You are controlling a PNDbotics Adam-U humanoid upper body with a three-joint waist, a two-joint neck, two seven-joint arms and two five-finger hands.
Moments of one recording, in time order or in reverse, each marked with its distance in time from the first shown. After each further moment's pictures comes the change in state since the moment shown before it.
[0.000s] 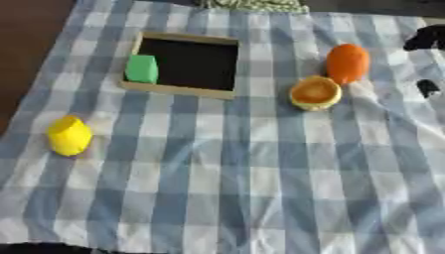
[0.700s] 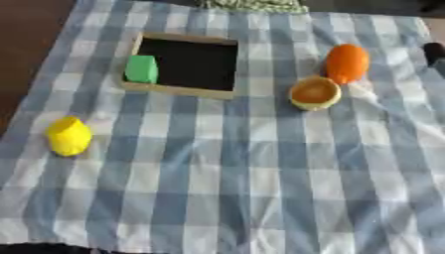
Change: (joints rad) left arm 0.007 -0.001 0.006 0.000 -0.009 -0.003 0.015; right arm 0.043 0.013 -0.086 -0.148 -0.205 0.119 -0.040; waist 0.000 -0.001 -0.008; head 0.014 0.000
